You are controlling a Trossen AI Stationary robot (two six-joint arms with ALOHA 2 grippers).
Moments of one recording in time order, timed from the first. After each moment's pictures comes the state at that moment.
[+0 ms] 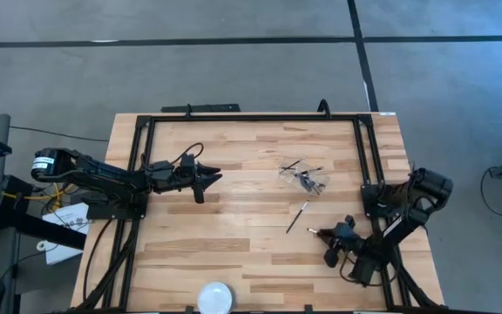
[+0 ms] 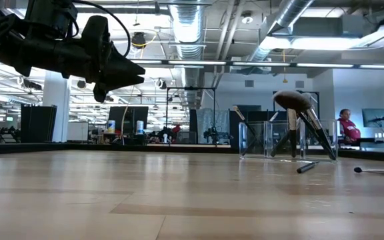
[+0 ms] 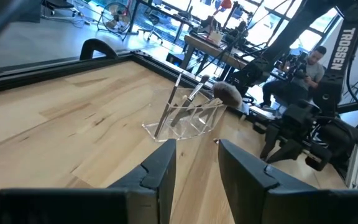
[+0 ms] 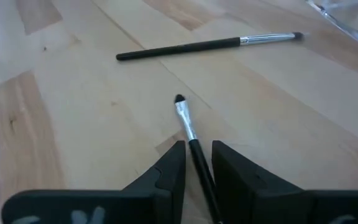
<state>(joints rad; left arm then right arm) 0.05 1.18 0.18 0.90 -0.18 -0.38 1.08 1.78 0.55 -0.36 0.94 1.75</state>
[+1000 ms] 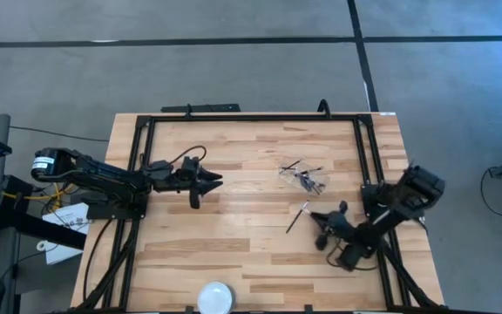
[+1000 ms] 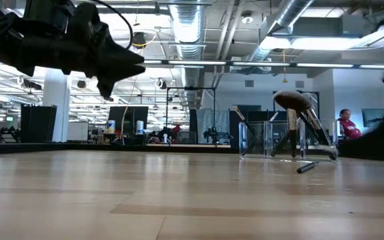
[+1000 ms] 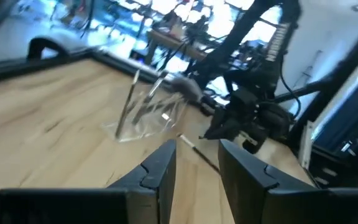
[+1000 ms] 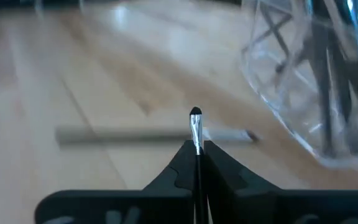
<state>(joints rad) 0.04 1.18 0.18 0.94 -0.02 -0.35 0.93 1.80 0.43 -0.12 1.20 1.46</state>
